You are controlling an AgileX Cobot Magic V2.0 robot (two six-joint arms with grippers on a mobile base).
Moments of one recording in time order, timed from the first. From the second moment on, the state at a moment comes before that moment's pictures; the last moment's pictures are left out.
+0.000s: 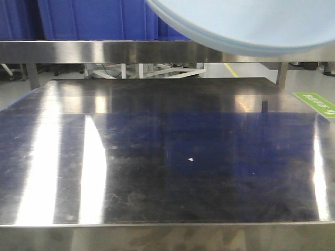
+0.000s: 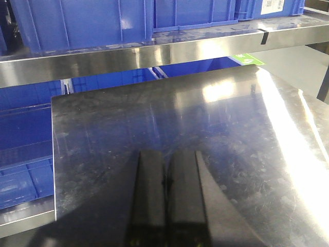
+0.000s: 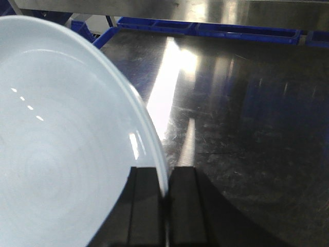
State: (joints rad) left arm -0.41 0.35 -0.45 0.05 0.37 -0.08; right arm 0.37 0.76 -0.79 0.34 0.50 -0.12
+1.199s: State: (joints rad) left arm -0.41 0.35 -0.45 0.05 0.37 -0.08; right arm 0.37 0.76 -0.79 0.34 0.50 -0.12
